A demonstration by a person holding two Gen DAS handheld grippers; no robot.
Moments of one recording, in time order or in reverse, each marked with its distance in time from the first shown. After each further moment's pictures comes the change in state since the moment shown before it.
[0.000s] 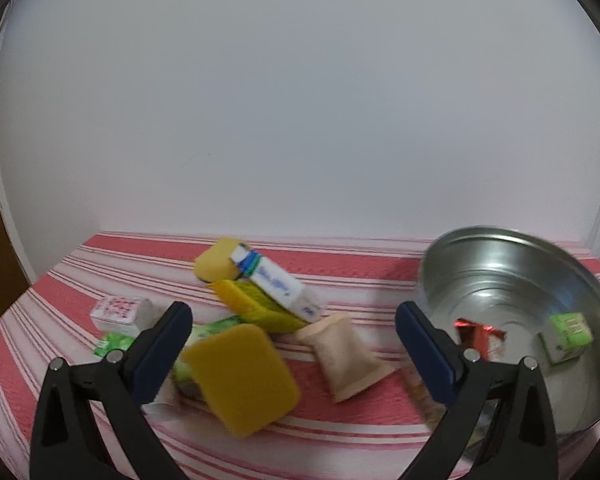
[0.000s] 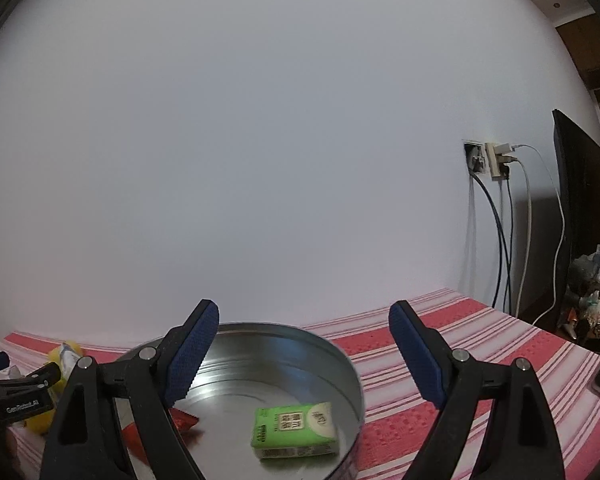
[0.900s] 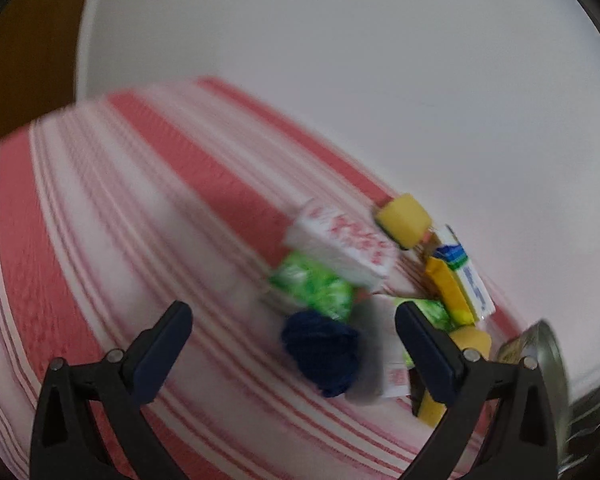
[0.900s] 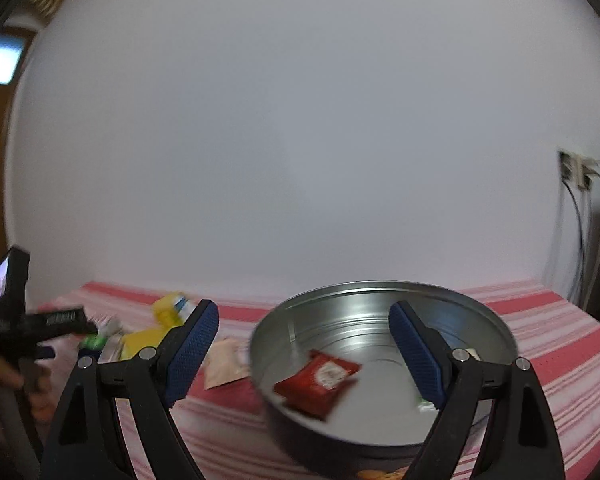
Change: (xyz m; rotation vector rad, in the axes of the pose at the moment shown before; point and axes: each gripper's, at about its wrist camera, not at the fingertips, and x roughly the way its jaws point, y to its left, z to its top) left arm 0.039 0.202 -0.046 -0.652 0.309 0.049; right arm -0.039 0.119 -0.026 -0.139 0.086 0.287
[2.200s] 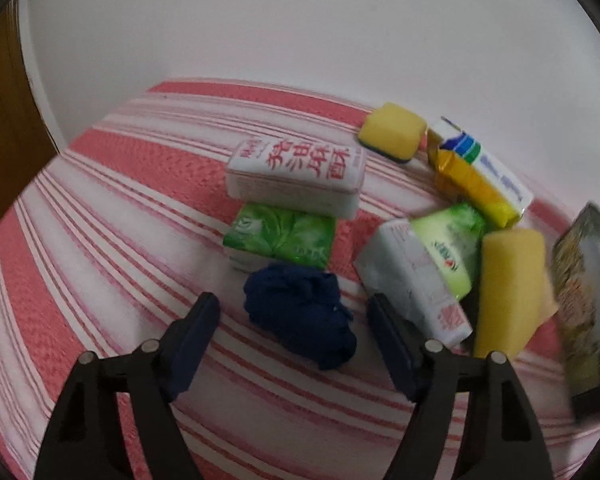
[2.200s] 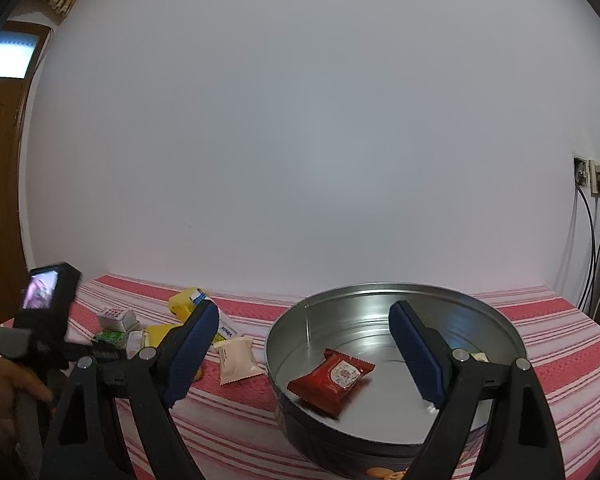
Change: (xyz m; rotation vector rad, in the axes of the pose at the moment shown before) left arm 0.015 -0.049 -0.025 0.402 0.089 0.178; right arm 0.008 -0.005 -0.001 0.001 -0.004 0.043
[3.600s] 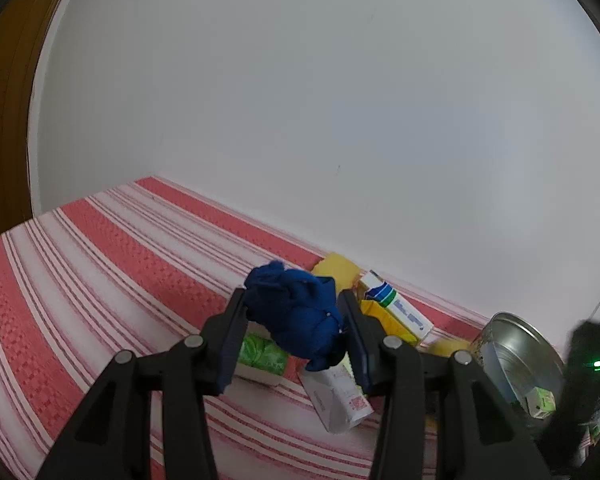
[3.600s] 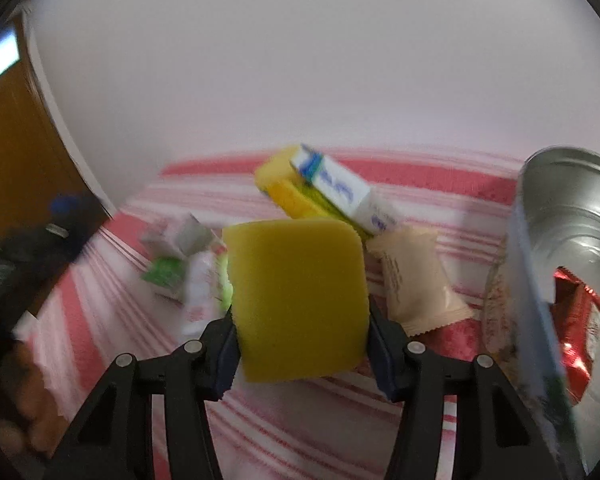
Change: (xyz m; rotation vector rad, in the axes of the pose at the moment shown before) left arm -0.068 0.036 0.013 -0.153 -0.413 -0.280; right arm 0.149 0.079 -0.050 0.115 0.557 0.384
